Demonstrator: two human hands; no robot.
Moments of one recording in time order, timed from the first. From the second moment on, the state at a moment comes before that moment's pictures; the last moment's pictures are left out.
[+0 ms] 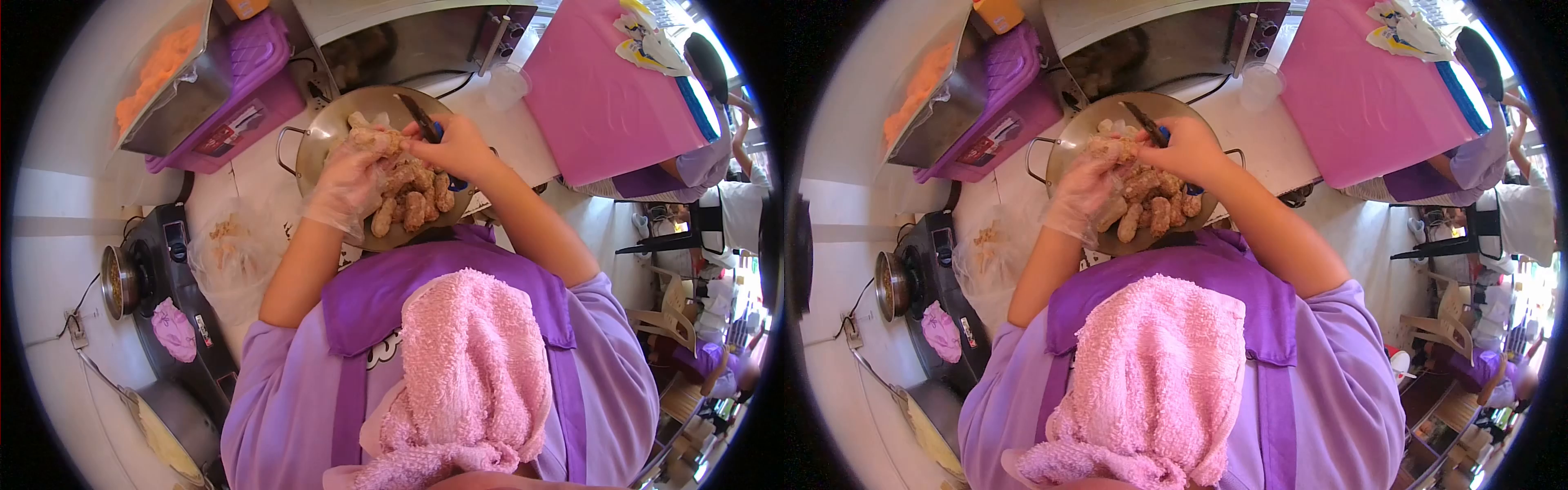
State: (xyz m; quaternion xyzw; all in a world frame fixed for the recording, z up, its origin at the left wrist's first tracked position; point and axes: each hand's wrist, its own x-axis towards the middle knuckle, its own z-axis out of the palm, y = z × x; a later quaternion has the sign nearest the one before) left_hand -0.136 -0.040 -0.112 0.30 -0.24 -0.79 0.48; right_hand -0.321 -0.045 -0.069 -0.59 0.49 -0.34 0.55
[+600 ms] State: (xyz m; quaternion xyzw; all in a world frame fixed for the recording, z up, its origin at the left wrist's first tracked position) left_hand -0.139 -0.038 -0.118 0.21 -0.16 -0.85 0.46; right_hand -0.310 -0.038 -0.073 -0.63 0.57 -0.39 0.37
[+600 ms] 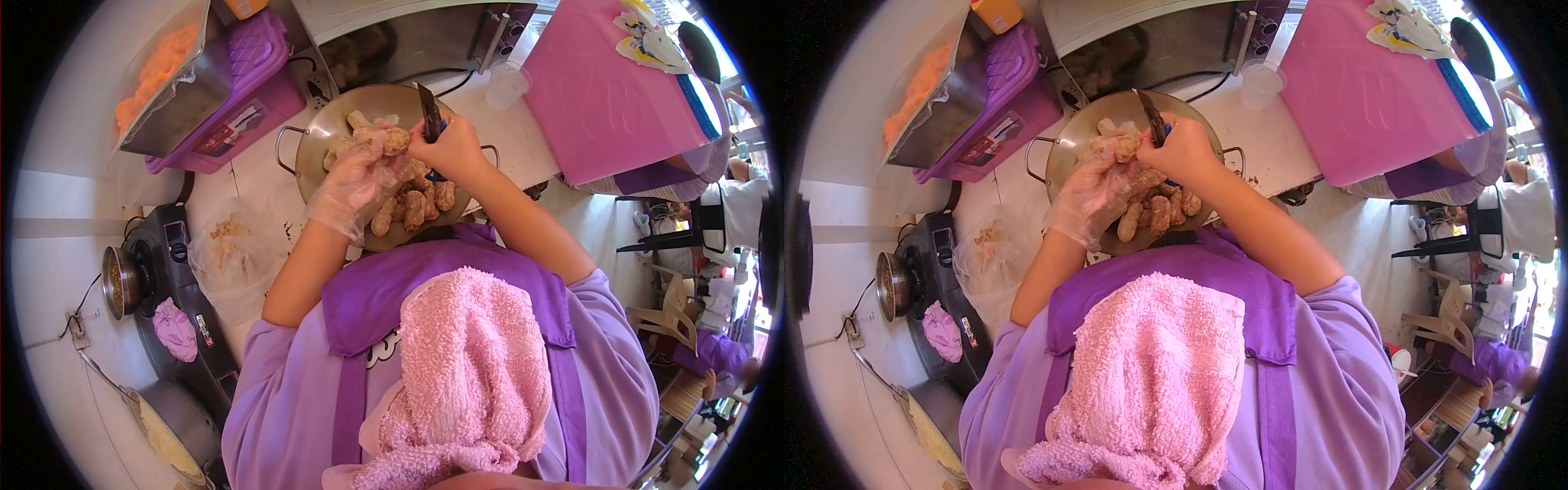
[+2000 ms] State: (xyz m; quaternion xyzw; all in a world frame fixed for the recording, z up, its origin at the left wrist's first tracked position) left_hand -0.140 -0.028 -0.102 0.11 -0.09 -0.89 0.44; right_hand -0.303 -0.036 -0.098 -0.57 0.54 -0.42 0.47
